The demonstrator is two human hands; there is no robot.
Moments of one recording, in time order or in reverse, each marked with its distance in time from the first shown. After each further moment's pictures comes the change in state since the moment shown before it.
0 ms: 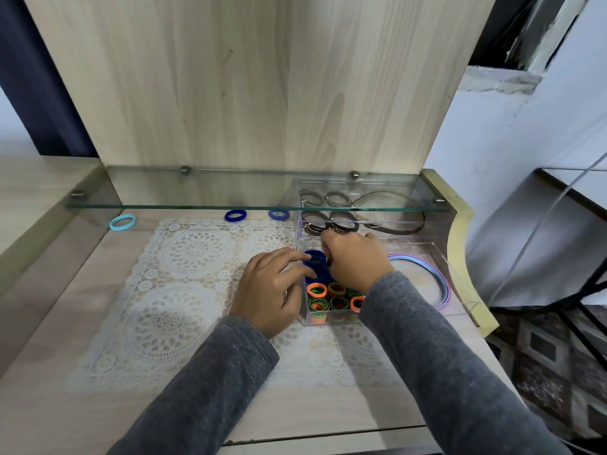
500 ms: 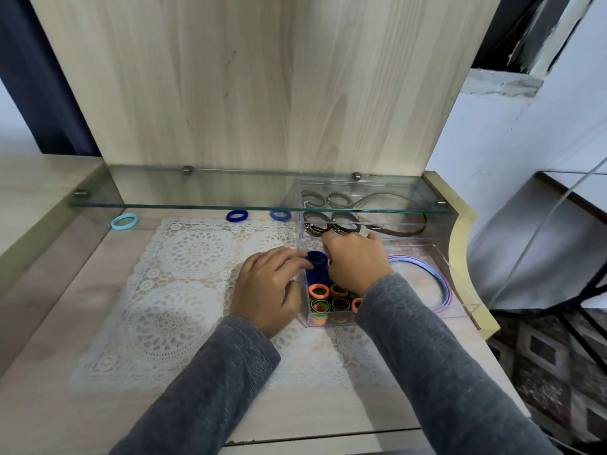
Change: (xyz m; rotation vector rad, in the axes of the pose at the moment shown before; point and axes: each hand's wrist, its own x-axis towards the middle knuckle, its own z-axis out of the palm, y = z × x) left_hand 0.002 0.001 -0.002 0.033 0.053 -0.062; right_hand -0.003 -0.007 -0.006 -0.047 -0.003 0.026
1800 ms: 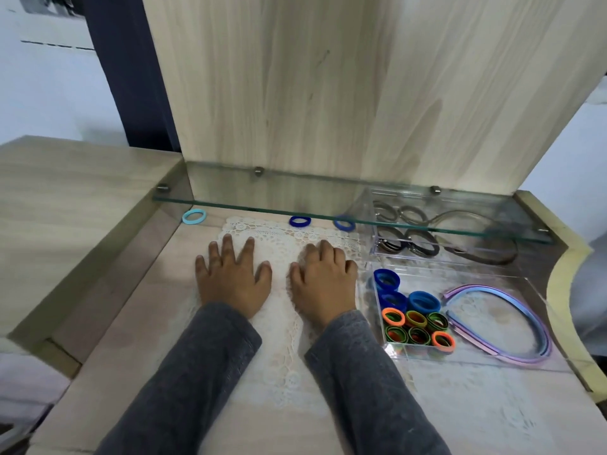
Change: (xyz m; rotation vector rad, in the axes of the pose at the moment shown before) left_hand -0.007 -0.112 -0.056 0.543 -0.423 -0.770; right_hand 0.048 -0.134 0.055 0.308 0.096 0.062
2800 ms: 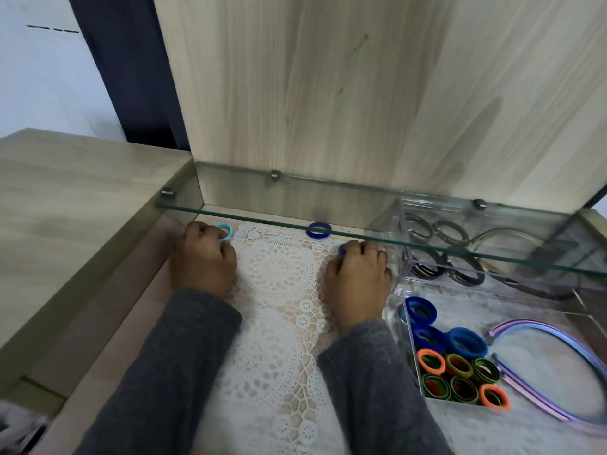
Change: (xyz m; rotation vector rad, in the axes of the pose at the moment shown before) left_hand 0.070 -0.054 0.007 -0.407 0.625 0.020; right_hand 0.046 0.009 0.009 0.081 0.246 0.201
